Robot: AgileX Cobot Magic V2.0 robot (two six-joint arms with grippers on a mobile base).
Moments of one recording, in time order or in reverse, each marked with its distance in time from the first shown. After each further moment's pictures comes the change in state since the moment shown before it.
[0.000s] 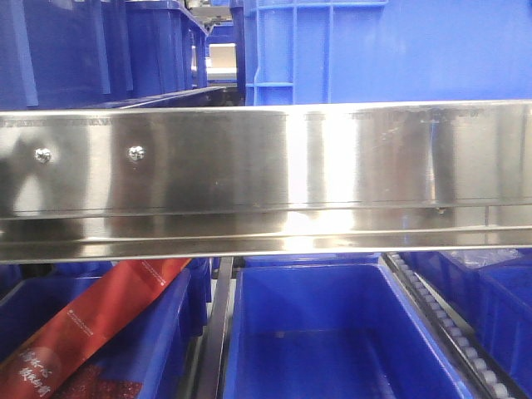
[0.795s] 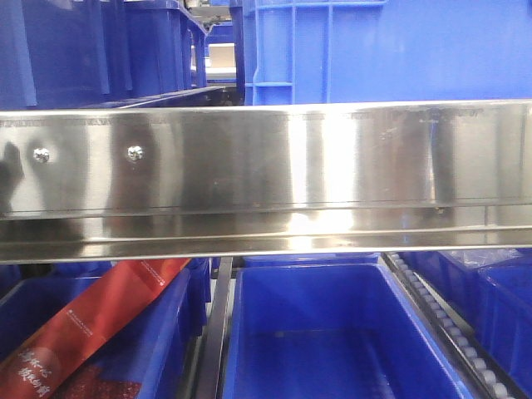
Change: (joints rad) left arm 0.028 0.000 0.004 -0.013 -0.025 0.012; right arm 0.000 0.000 0.000 0.000 0.000 0.000
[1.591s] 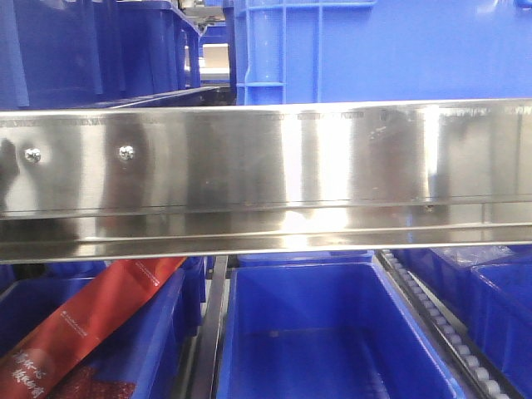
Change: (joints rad) left arm 0.000 0.000 0.000 0.000 -0.004 0.000; right arm -0.221 -0.080 0.311 0.104 -0.286 -0.059
